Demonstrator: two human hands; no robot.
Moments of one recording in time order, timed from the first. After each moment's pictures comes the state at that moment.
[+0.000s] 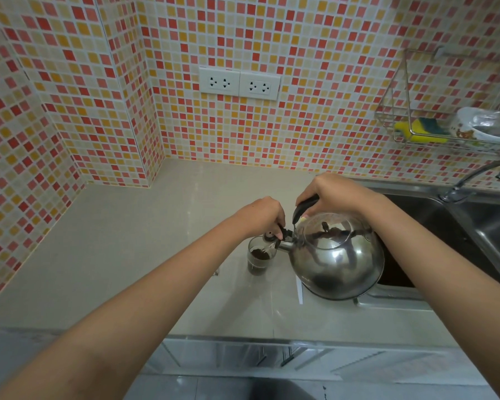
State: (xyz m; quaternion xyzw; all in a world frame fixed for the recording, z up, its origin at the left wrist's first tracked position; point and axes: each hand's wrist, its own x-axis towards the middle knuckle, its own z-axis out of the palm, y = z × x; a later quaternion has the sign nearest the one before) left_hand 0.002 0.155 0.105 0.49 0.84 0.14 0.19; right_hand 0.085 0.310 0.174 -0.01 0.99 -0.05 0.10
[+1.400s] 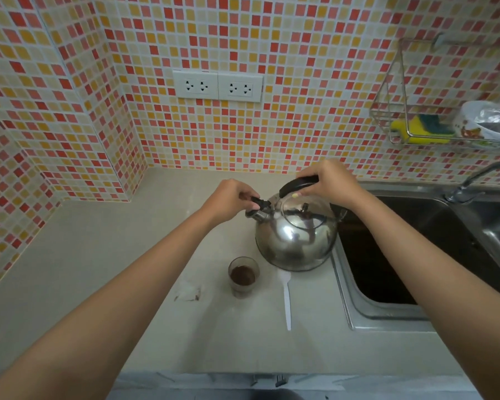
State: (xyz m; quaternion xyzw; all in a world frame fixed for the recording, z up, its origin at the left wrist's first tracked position) left_hand -0.074 0.186 0.096 0.35 0.84 0.38 0.15; right_hand 0.044 0.385 0.161 0.10 0.97 -0.22 -0.06
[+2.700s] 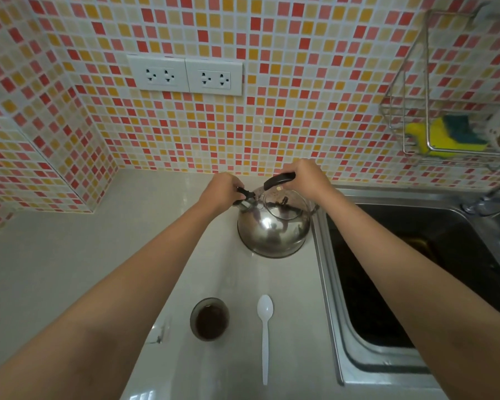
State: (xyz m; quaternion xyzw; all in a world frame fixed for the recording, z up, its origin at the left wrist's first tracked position) left_hand -0.159 0.296 0.061 0.24 0.91 0.30 0.16; right_hand -0.072 0.480 0.094 0.14 0.96 -0.23 -0.01
